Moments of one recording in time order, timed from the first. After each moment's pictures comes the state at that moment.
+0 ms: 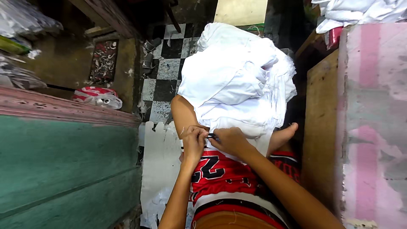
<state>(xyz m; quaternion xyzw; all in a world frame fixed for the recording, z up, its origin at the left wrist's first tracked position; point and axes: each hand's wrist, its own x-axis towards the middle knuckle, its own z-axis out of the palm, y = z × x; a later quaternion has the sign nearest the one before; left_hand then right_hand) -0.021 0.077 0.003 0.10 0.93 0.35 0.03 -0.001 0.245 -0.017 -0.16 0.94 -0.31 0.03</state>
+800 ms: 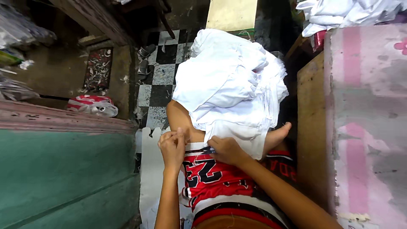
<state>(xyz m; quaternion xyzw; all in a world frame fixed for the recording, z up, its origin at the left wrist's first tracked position) -0.032 0.042 0.019 0.04 0.95 0.30 -0.03 0.020 0.240 -0.042 -0.22 0.91 -0.34 -0.08</state>
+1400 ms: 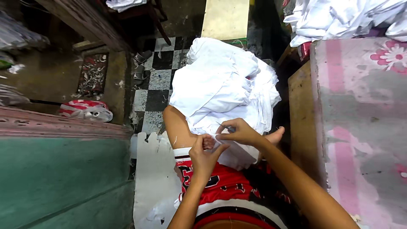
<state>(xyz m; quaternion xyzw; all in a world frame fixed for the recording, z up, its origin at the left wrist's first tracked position) 0.006 0.129 0.014 0.09 0.85 0.51 -0.04 -0.027 0.317 0.012 -0.09 0.76 -0.63 0.13</state>
